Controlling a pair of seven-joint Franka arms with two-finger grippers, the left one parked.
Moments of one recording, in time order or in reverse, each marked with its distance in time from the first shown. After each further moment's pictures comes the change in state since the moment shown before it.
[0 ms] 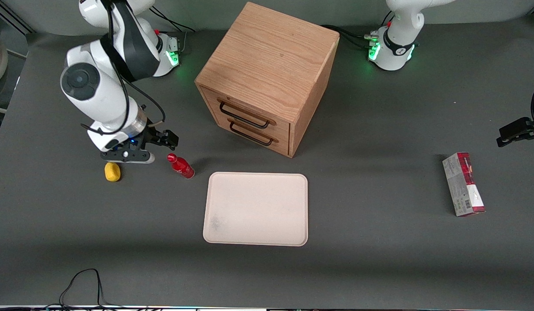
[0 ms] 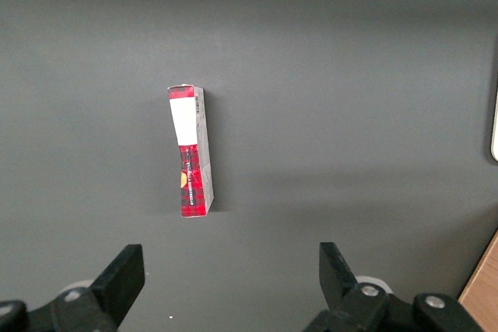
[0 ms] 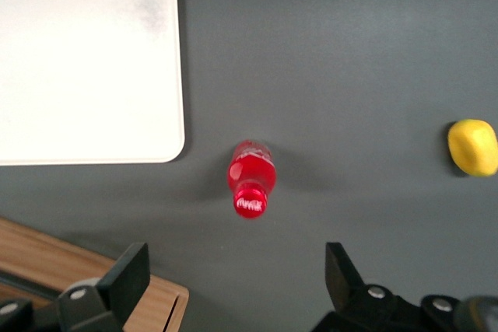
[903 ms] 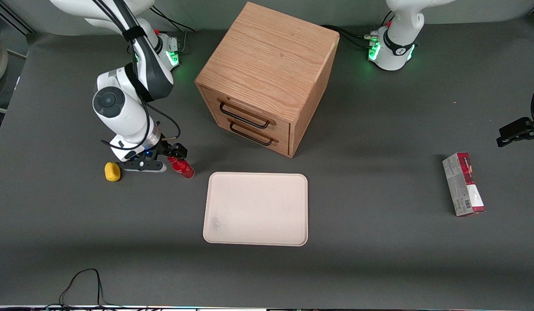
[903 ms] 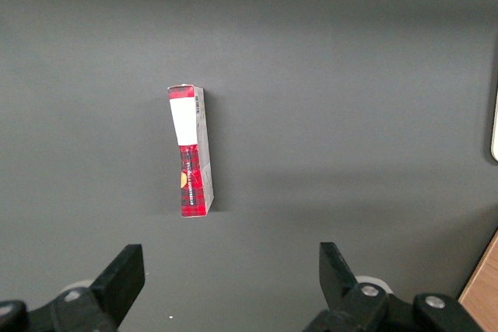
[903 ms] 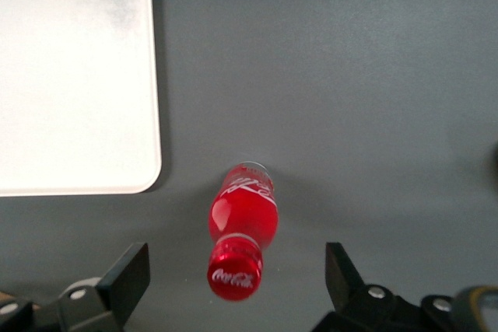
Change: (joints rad) arm 0.000 0.054 -0.011 -0.171 0.000 0.279 0.000
